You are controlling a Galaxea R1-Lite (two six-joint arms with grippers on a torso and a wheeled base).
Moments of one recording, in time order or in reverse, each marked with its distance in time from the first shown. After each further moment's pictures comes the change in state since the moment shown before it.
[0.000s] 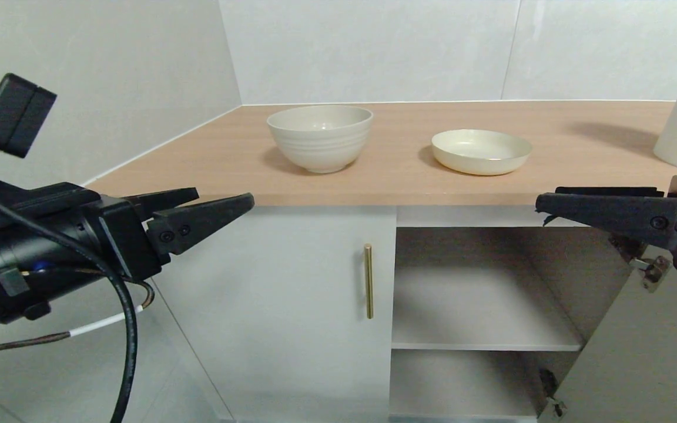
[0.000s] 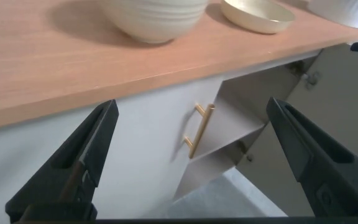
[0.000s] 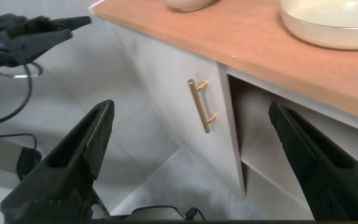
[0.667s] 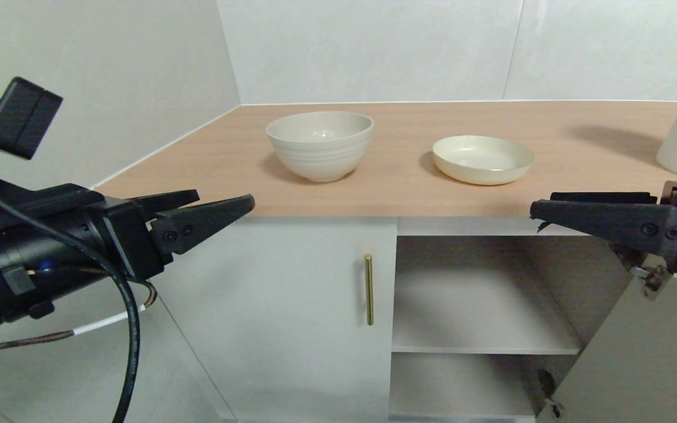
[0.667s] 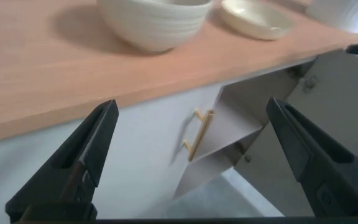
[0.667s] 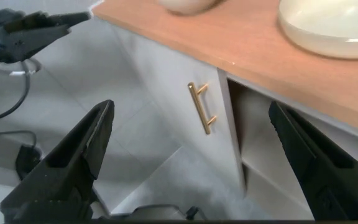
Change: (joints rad) left arm 0.001 0.001 0.000 0.006 0.001 -0.002; right arm 0.000 0.002 0.010 -0.001 0.000 -0.003
